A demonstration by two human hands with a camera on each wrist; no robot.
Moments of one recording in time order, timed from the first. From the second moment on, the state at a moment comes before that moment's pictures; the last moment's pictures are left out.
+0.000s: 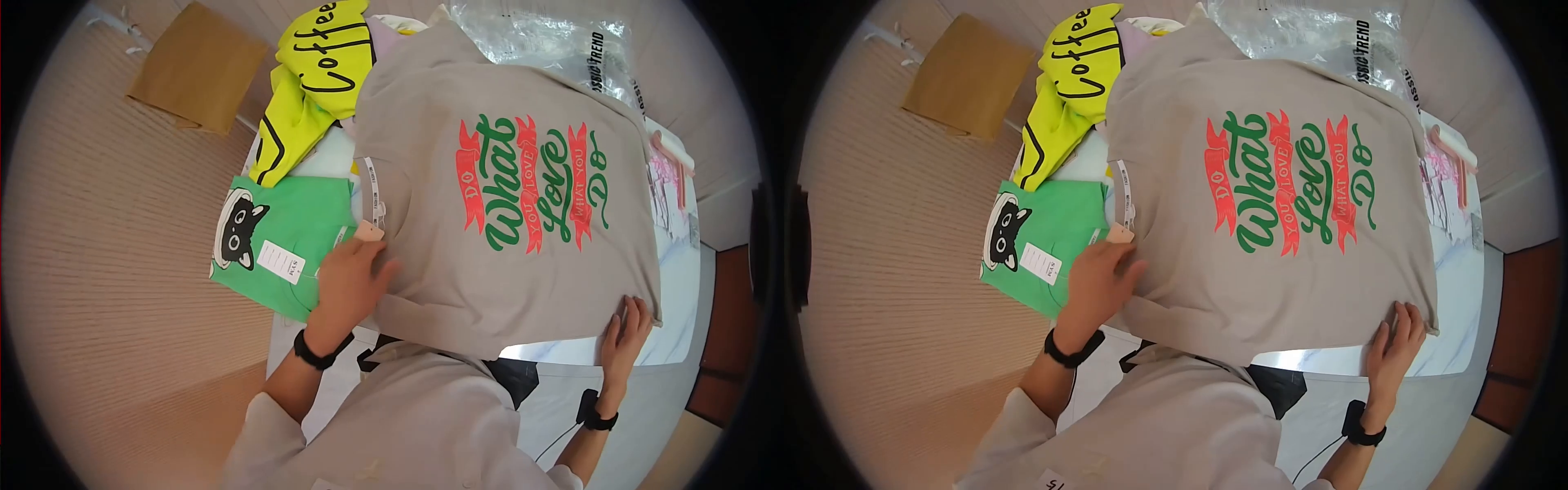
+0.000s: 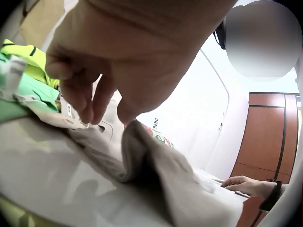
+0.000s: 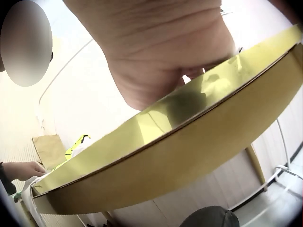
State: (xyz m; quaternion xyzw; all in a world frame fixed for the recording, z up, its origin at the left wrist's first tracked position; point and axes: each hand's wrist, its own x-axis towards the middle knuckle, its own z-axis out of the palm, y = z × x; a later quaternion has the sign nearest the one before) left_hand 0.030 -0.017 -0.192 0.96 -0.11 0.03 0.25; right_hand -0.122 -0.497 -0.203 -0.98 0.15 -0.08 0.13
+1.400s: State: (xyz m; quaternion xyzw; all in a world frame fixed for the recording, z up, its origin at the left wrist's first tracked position) left_hand -0.018 -0.043 -0.181 0.96 -0.19 -0.04 0.22; right_hand 0.135 -0.795 -0.185 -0.94 0.31 -0.09 0.06
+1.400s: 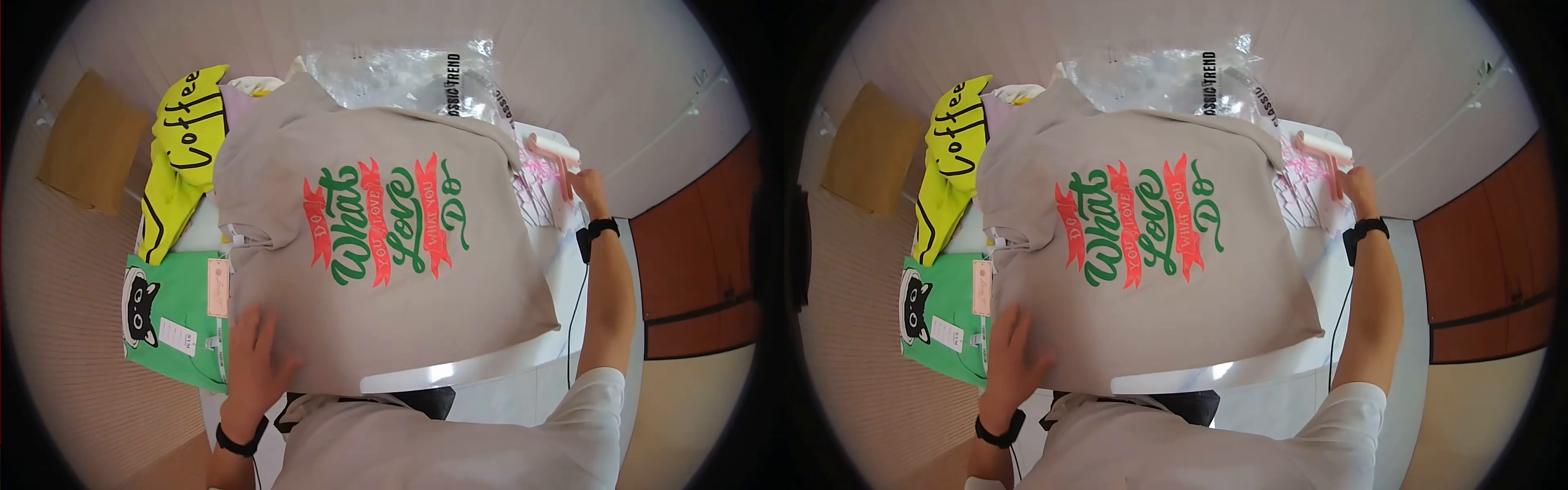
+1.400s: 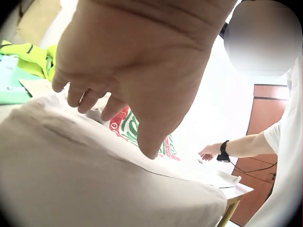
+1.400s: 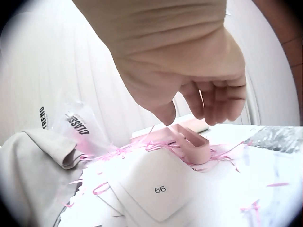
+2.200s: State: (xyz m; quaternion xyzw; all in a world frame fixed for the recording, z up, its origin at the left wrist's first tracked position) left_hand -0.076 -0.015 -0.235 0.92 -0.19 0.10 0.32; right_hand 0.094 -0.664 -0.091 -0.94 -0.03 -0.23 0.26
